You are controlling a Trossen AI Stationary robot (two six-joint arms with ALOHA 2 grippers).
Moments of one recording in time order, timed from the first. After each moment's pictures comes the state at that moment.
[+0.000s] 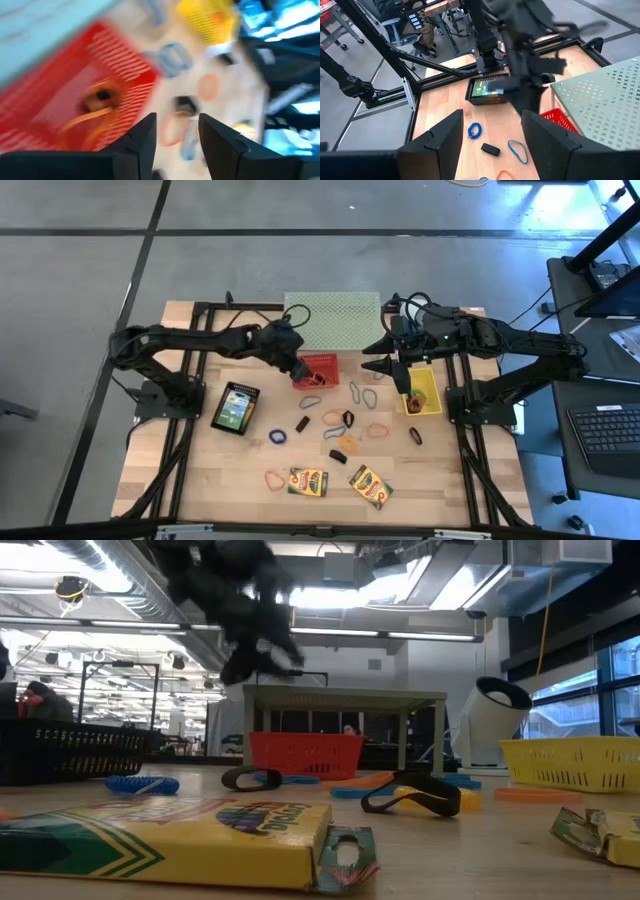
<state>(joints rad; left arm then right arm) 0.20 1.44 0.94 -0.16 0.29 -0.67 0.02 1.18 1.35 -0.58 -0.04 0.32</state>
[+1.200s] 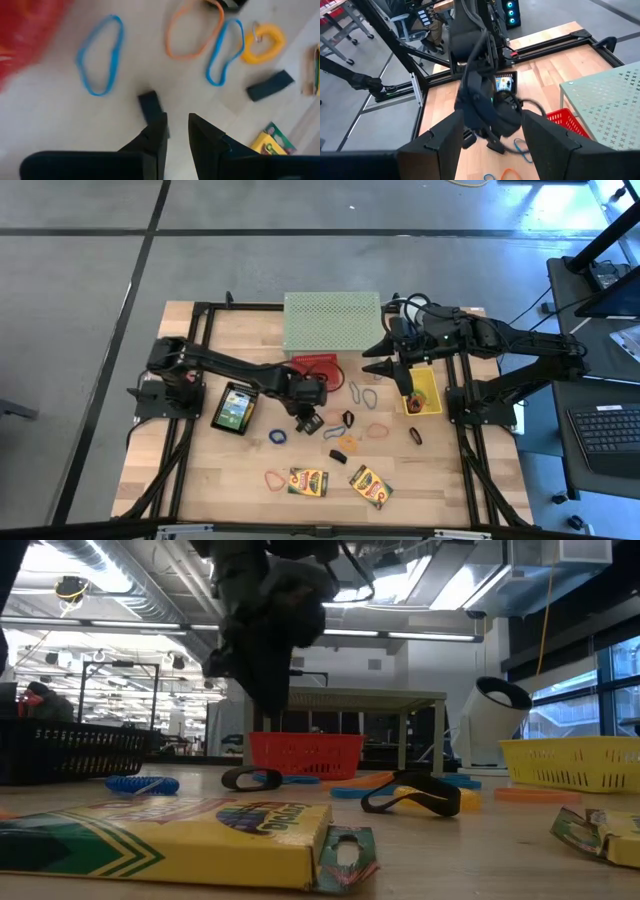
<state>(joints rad) -0.16 1.82 1.35 -0.73 0.08 -0.79 0.02 1.18 1.35 -0.58 -0.09 0.31</state>
